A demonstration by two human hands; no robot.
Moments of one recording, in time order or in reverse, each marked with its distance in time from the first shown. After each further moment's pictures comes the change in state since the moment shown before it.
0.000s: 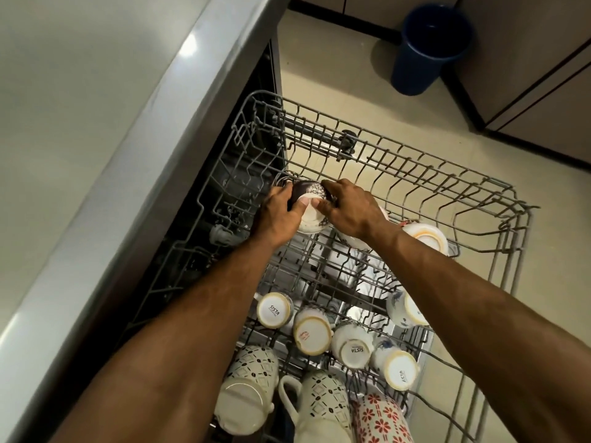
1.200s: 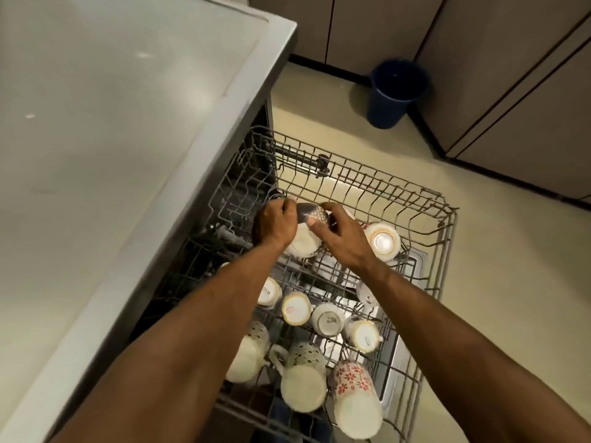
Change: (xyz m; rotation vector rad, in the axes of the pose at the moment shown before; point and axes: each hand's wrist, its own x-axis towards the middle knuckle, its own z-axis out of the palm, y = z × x) left_hand -0.086 0.074 -0.030 -0.111 0.238 -0.101; right_hand -0.116 -0.030 -0.029 0.536 0.178 0.063
